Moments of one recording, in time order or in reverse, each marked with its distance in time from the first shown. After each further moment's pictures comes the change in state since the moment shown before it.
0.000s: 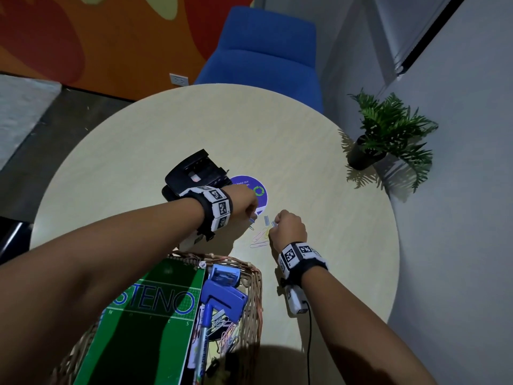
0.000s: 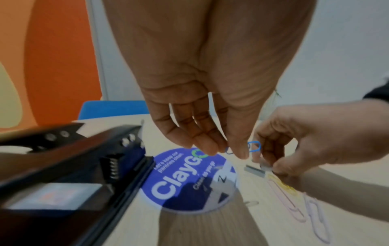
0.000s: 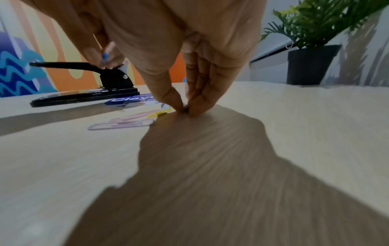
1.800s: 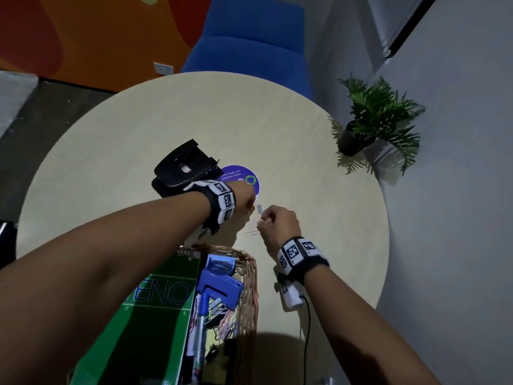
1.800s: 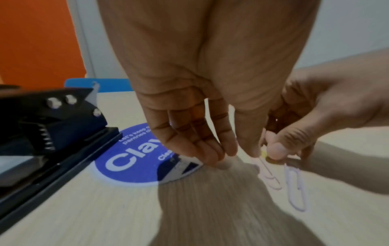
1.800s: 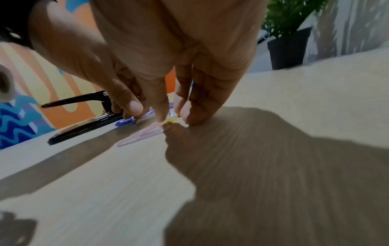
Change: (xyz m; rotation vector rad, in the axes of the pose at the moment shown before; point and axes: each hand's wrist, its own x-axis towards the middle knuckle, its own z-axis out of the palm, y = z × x) left_hand 0.012 0.026 0.004 0.135 -0.118 -0.032; right_hand -0.027 0.008 -0.005 0.298 -0.014 -0.013
